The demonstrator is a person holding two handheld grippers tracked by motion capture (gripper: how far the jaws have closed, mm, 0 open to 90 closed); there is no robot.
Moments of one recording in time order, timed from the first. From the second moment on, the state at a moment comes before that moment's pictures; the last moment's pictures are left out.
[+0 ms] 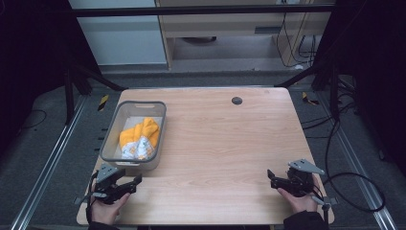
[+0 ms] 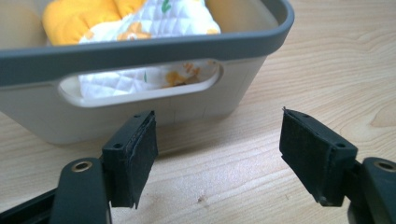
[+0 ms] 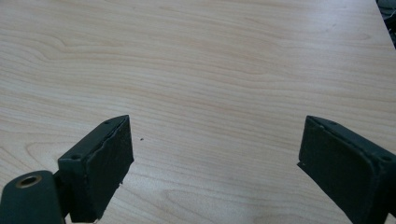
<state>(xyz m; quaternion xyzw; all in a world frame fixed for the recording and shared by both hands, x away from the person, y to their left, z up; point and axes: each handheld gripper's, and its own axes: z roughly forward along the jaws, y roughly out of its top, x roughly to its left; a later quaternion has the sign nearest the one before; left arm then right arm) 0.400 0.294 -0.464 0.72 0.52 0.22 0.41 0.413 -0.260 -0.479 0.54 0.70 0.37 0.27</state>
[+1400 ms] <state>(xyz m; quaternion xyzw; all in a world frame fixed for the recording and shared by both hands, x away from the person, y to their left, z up) 0.392 0.297 -0.416 0.67 0.50 0.27 0.48 0.409 -0.253 -0.479 0.53 0.71 0.38 0.27</state>
